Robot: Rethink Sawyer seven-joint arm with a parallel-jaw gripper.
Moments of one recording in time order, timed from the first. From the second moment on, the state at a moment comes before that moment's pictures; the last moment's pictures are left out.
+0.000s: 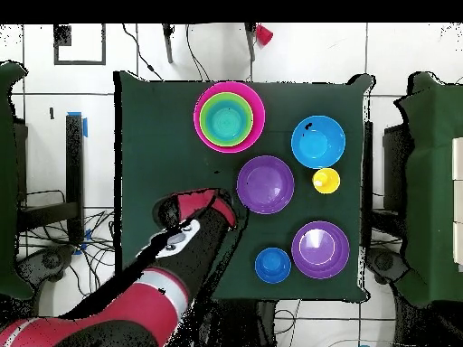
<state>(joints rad) 0.26 -0.24 -0.47 1.50 -0.04 0.52 2.20</state>
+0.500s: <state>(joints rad) -0.01 -0.34 -0.29 1.56 -0.11 0.28 2.20</state>
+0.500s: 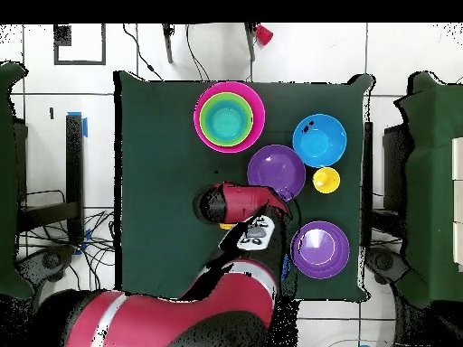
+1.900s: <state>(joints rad) -0.05 -0.38 -0.16 1.59 -0.23 0.28 2.20</state>
